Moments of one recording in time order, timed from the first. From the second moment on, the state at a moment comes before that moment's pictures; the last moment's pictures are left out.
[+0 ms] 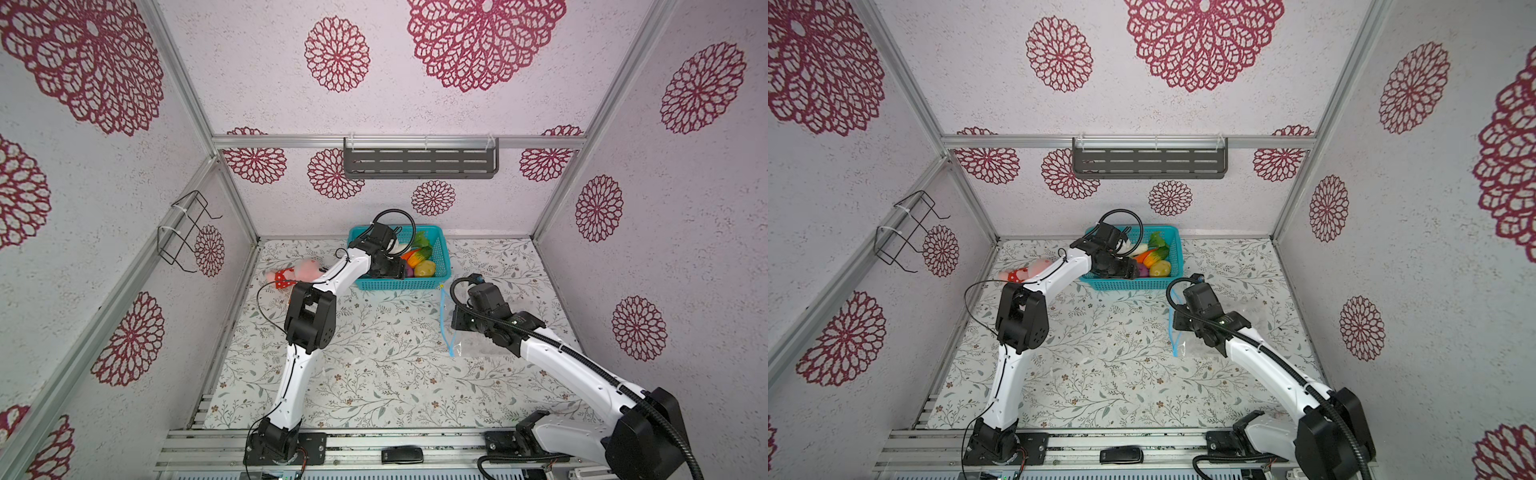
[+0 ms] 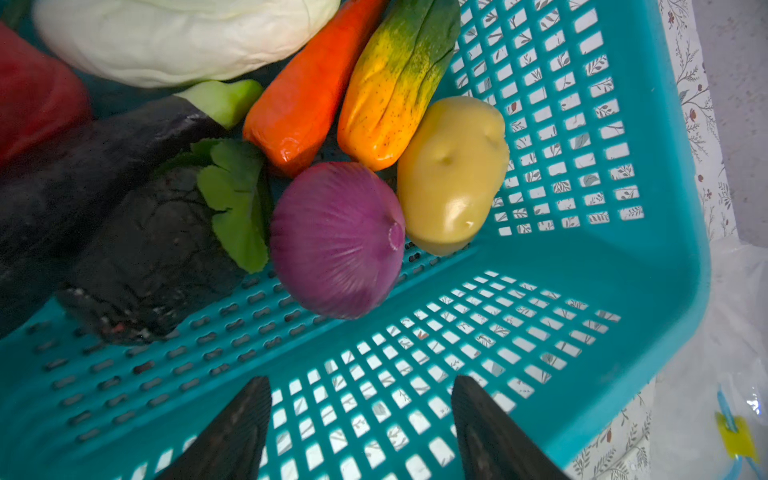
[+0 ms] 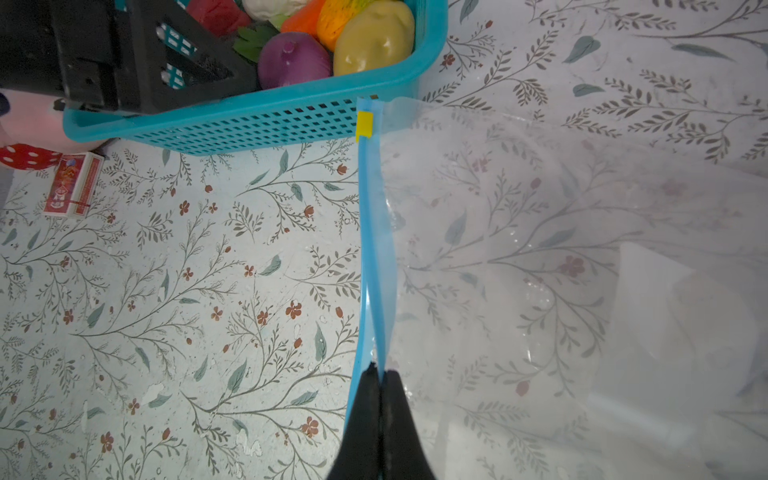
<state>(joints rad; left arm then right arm) -0.47 2.34 2.08 -0.76 0.24 -0.28 0.54 1.20 0.86 -0.48 0.09 0.53</state>
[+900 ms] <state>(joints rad) -0.38 2.42 2.36 -0.83 0.03 -0.11 0.54 1.21 0.80 -0.43 0.02 0.54</state>
